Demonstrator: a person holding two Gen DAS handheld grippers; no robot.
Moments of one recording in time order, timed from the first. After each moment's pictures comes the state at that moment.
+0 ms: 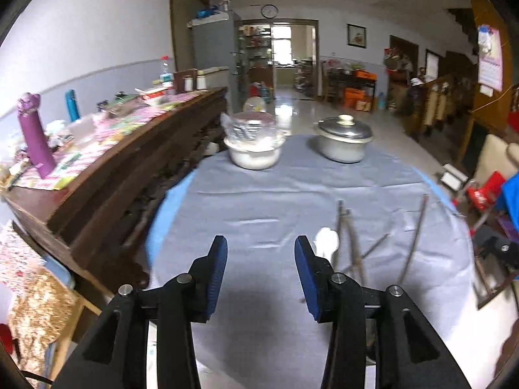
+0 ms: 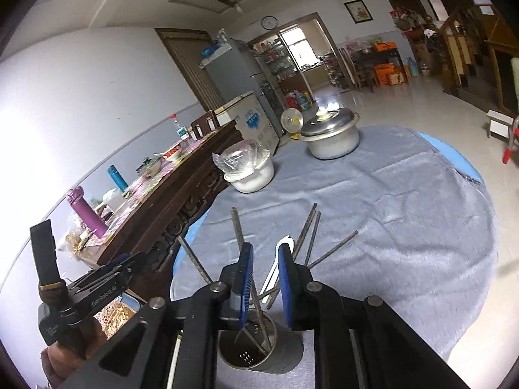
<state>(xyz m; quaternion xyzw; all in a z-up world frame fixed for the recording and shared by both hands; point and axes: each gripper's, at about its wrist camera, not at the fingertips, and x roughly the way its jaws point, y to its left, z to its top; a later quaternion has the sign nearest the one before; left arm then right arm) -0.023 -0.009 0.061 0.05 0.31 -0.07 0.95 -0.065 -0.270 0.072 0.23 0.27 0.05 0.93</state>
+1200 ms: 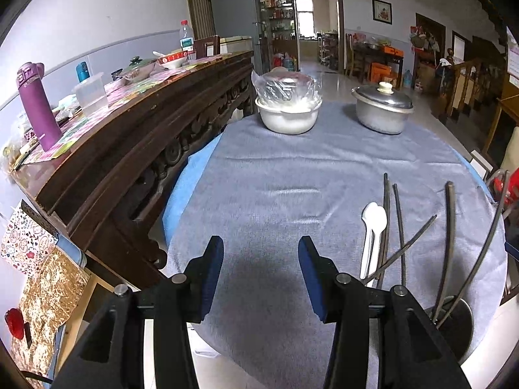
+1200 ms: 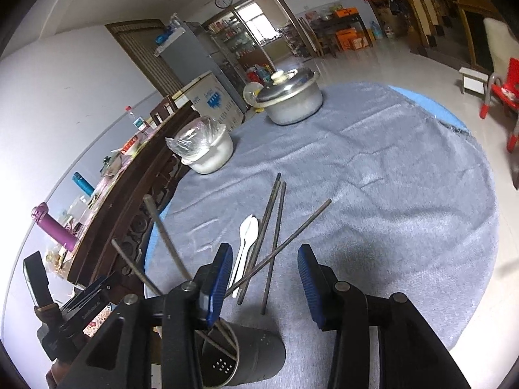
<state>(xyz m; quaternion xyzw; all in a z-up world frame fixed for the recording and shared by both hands) 0.035 0.013 0.005 0.06 0.38 -0.02 0.92 -0.023 -0.287 0.020 0.28 0.34 -0.01 0.90</state>
